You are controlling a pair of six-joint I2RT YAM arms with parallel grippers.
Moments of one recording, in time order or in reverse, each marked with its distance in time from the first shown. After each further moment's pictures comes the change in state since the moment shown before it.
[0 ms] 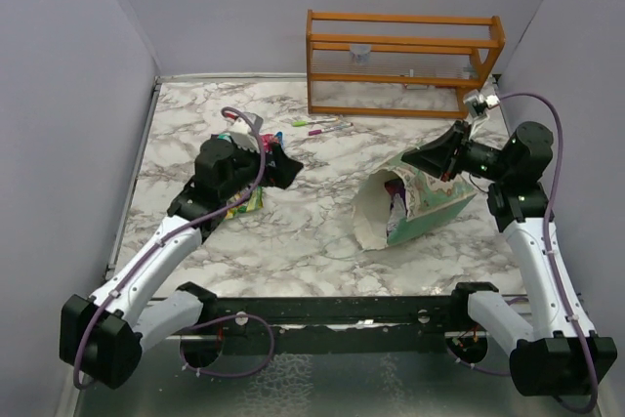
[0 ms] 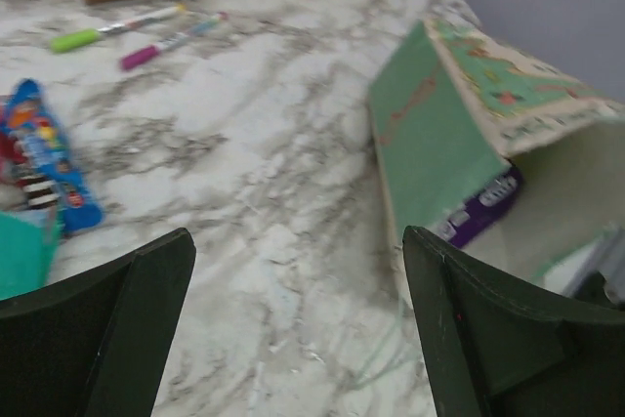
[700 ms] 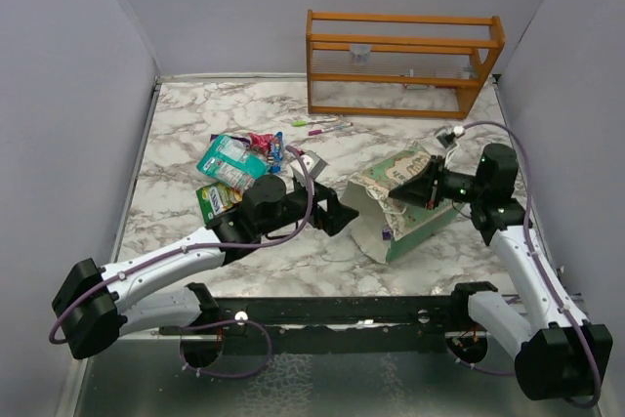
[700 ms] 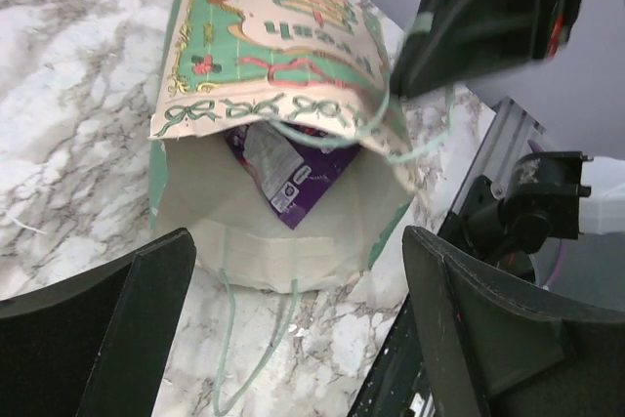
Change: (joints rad) left arm -0.556 0.088 -0.070 0.222 -0.109 -0.053; right arm 0.034 -0.016 -0.186 -0.085 -0.024 -0.053
